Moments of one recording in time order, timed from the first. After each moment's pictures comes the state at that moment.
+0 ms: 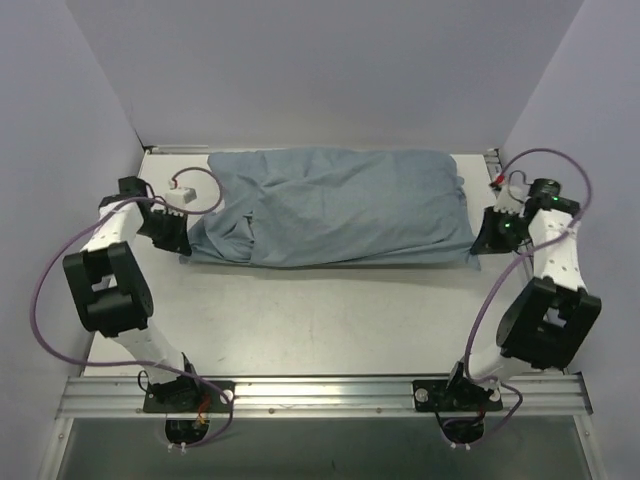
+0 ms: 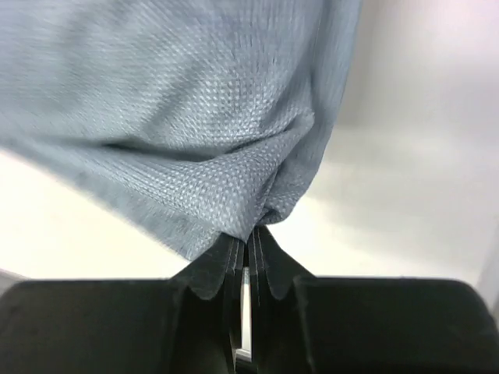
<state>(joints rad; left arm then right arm) 0.25 1.80 1.29 -0.84 0.43 0.57 -0.37 1.57 1.21 -0.97 -0.39 -0.37</state>
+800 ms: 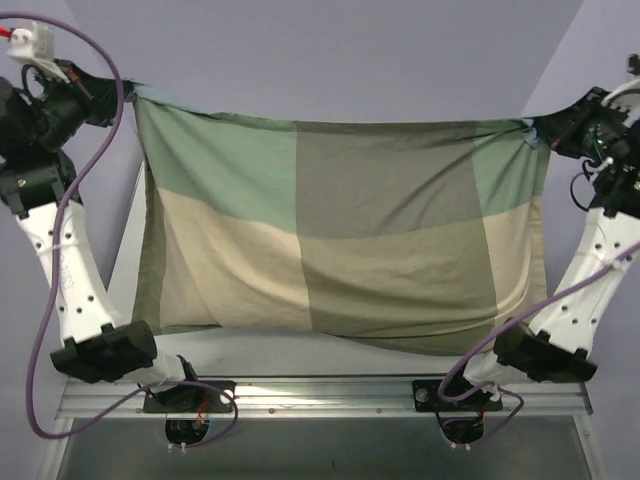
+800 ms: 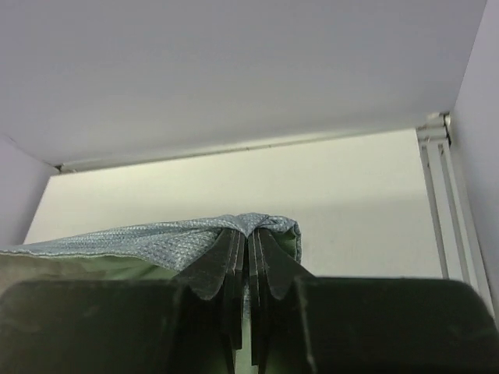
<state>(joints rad) 0.41 1.46 1.98 -0.32 0.81 -0.35 -0.53 1.46 2.11 -0.85 -0.68 0.20</state>
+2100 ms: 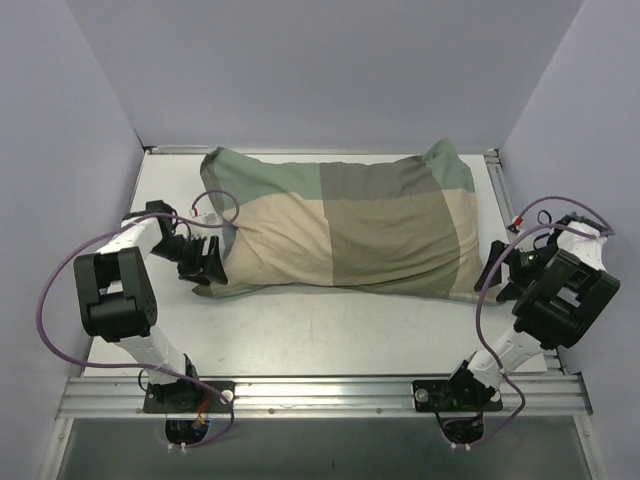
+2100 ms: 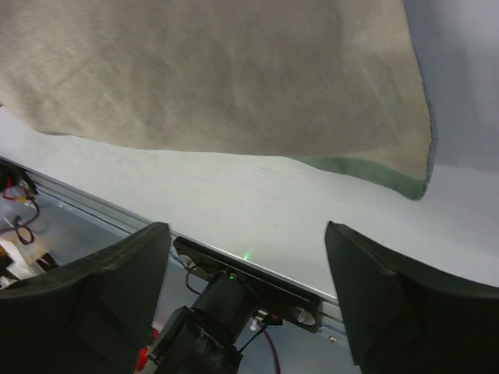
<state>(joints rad) 0.17 1.68 1.11 -0.96 0.61 0.33 -0.68 1.74 1.23 -1.28 -0.48 -0.59</state>
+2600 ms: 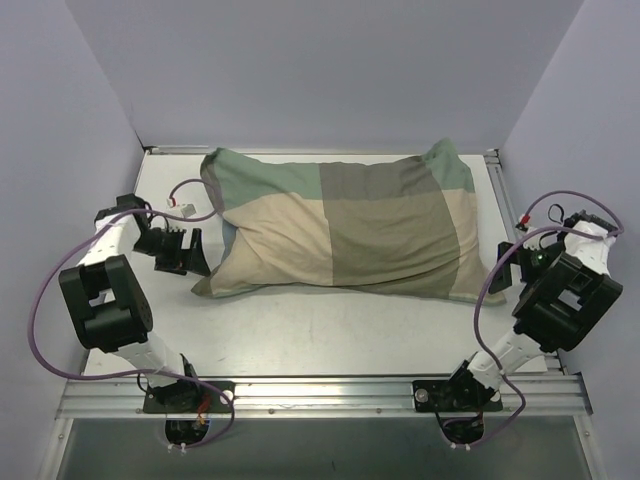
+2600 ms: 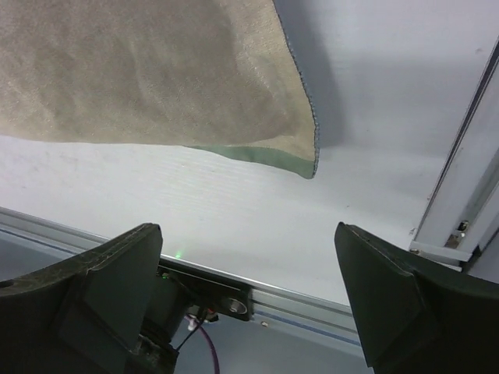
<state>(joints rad) 0.30 1.68 1.18 -1.00 0.58 0.45 -0.70 1.72 1.27 -1.21 -0.35 -0.67</state>
